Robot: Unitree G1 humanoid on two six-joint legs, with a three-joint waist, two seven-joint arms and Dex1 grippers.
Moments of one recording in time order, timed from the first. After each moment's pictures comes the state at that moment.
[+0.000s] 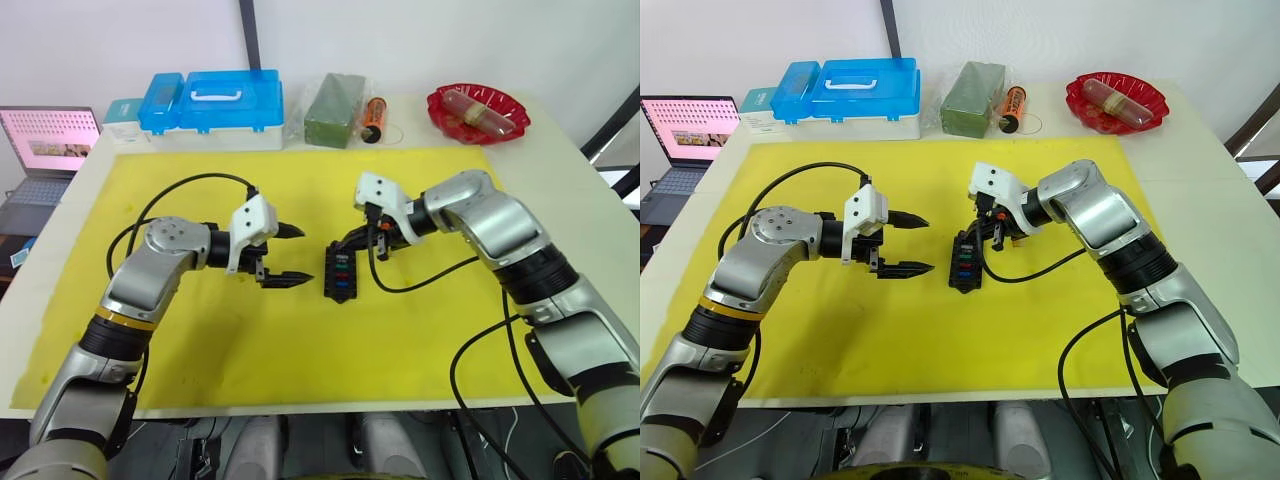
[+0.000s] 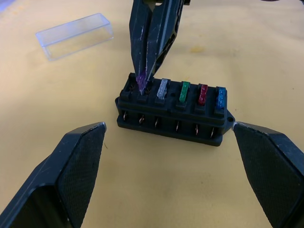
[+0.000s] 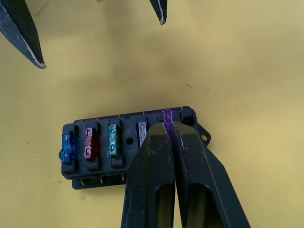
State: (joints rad) left arm -0.60 0.62 -0.20 -0.02 -0.32 0.41 -1.15; right arm -0.97 -0.64 0.47 0.16 0.20 0.73 1.19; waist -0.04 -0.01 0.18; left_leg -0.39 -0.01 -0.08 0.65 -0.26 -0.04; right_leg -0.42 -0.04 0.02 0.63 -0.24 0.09
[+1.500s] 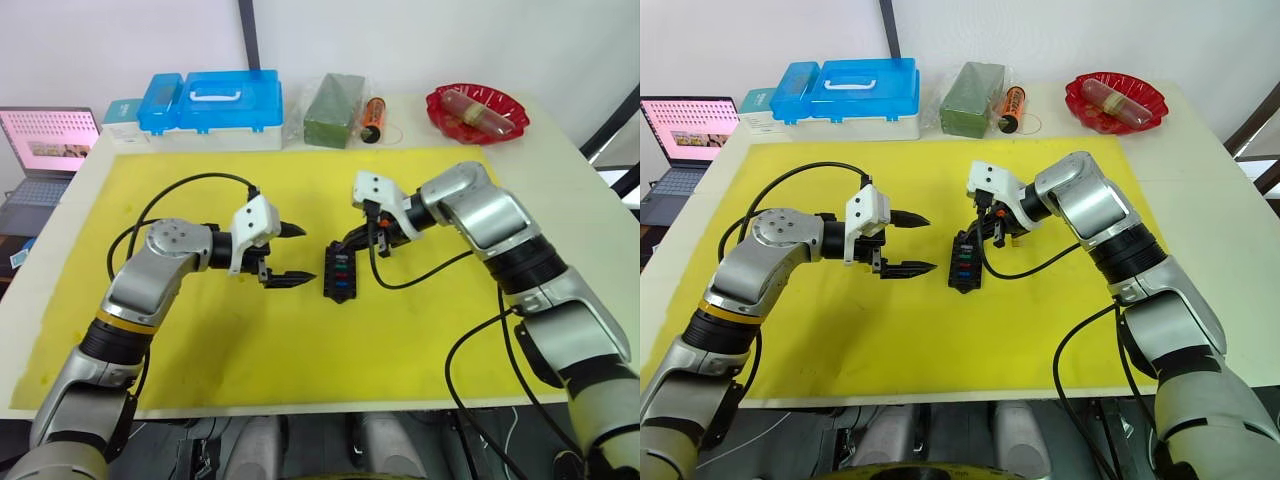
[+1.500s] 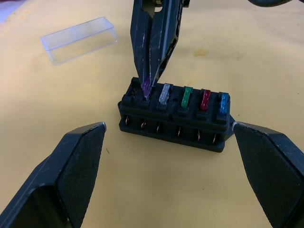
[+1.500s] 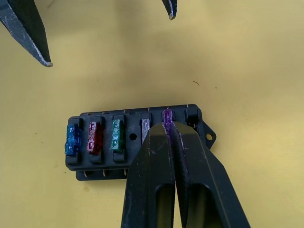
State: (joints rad) left arm -0.58 0.62 -0.20 -0.06 -0.32 0.43 -1.11; right arm -1.02 -0.59 0.46 0.25 0.11 0.69 1.31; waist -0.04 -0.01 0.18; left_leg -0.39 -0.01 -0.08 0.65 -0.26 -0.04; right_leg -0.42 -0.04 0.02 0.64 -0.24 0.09
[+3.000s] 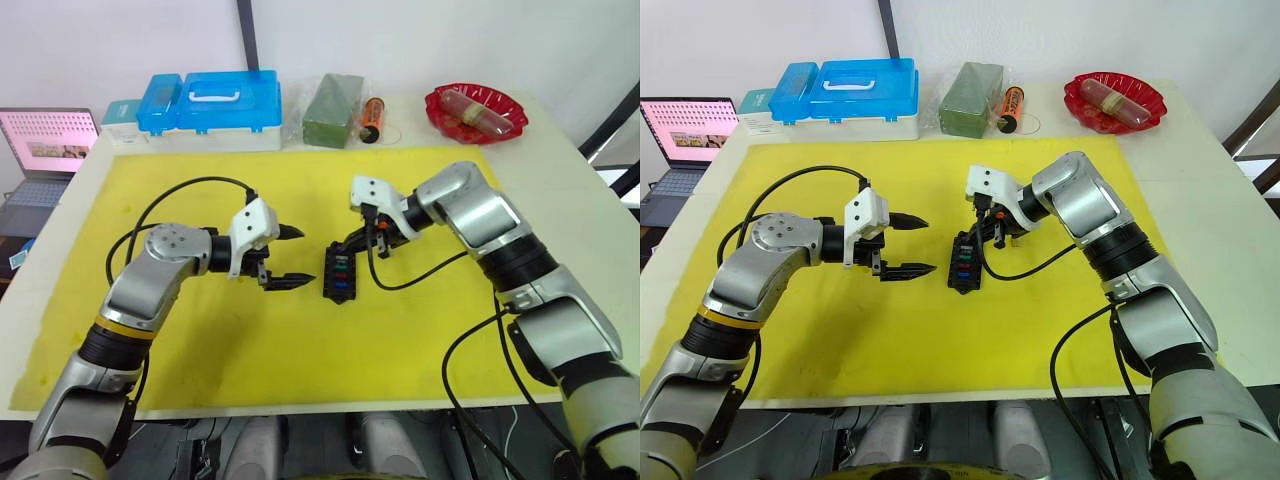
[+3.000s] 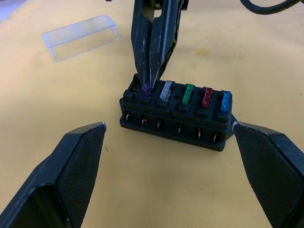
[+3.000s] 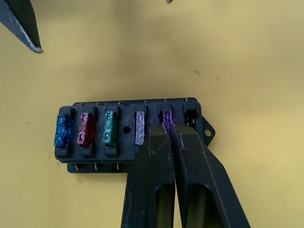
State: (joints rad) left arm -0.55 0.62 -0.19 -0.08 -0.32 0.43 -1.09; right arm -1.03 -0.56 0.47 0.33 0.04 0.64 1.36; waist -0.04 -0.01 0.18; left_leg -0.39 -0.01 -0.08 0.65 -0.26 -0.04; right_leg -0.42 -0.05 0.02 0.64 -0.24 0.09
